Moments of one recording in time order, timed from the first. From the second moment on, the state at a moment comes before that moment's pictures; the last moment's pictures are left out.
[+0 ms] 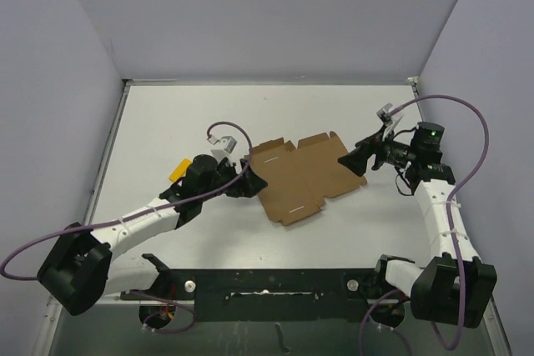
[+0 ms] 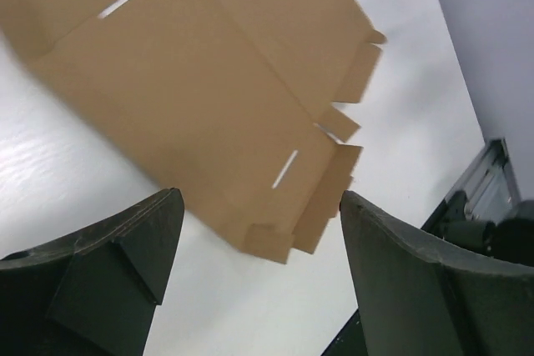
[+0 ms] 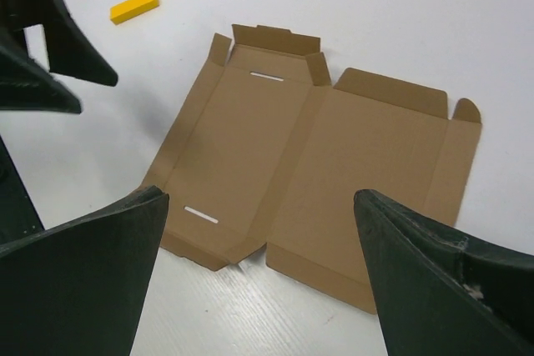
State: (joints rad) left arm -0.74 1.21 0.61 0.22 0.18 -0.58; right arm -0.17 1.10 0.85 -0.32 -0.99 -0.20
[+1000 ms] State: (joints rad) left arm -0.60 1.52 0.57 0.25 0.04 -1.03; right arm 0.11 1.55 0.98 -0.56 -0.82 -0.45
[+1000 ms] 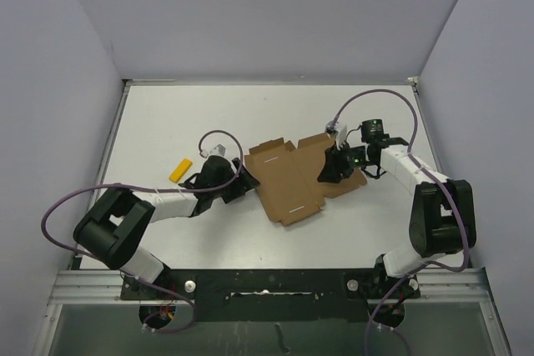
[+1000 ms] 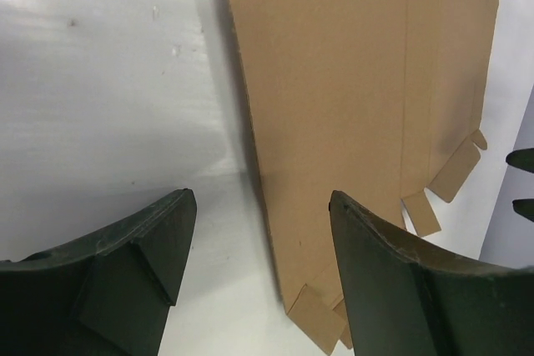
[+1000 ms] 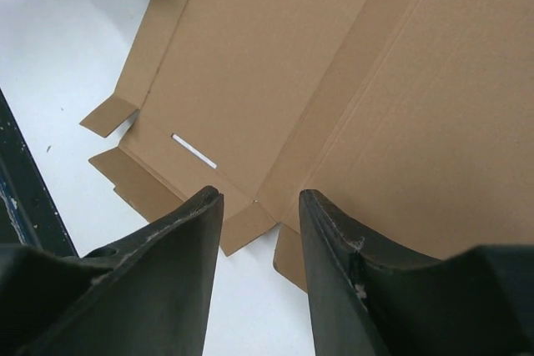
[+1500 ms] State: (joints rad) left arm -0.61 1.64 0.61 0.38 0.01 -1.11; right arm 0.12 1.61 1.01 -0.57 -0.77 -0.45
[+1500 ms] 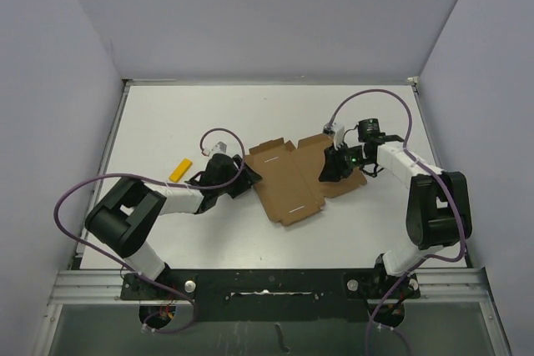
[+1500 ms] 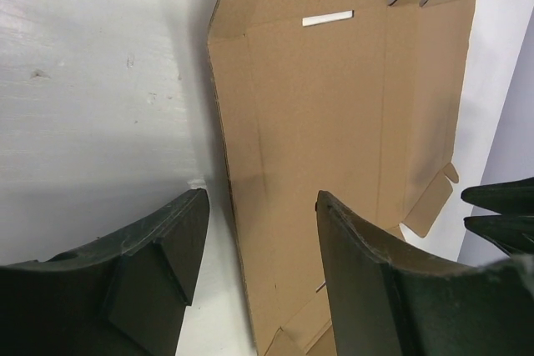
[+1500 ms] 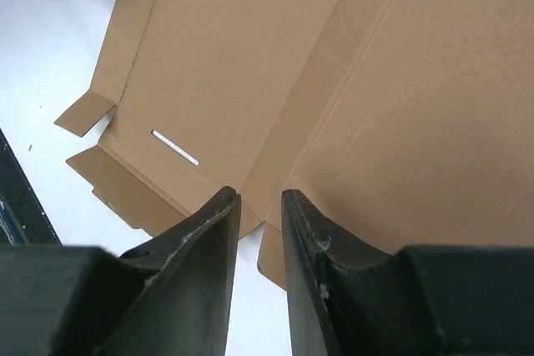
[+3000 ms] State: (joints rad) left arm -0.64 1.71 0.60 0.49 -0.02 -1.07; right arm 0.13 1.72 1.03 -0.60 -0.77 -0.46
